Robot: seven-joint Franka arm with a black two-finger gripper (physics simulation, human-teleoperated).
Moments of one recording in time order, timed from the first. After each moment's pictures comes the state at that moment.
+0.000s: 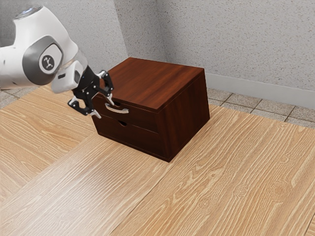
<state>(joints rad) 0.28 0.00 0.02 -1.67 -0.10 1.96 2.06</state>
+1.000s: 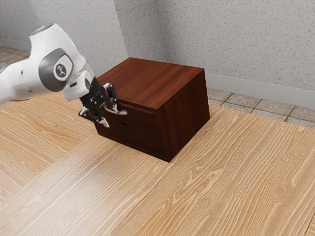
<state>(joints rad) 0.32 0.14 0.02 -1.62 -0.19 1.97 1.99</state>
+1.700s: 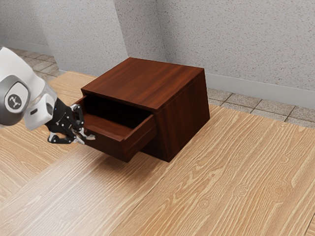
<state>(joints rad) 0.25 -0.26 0.15 -2.09 -0.18 2.12 1.95</state>
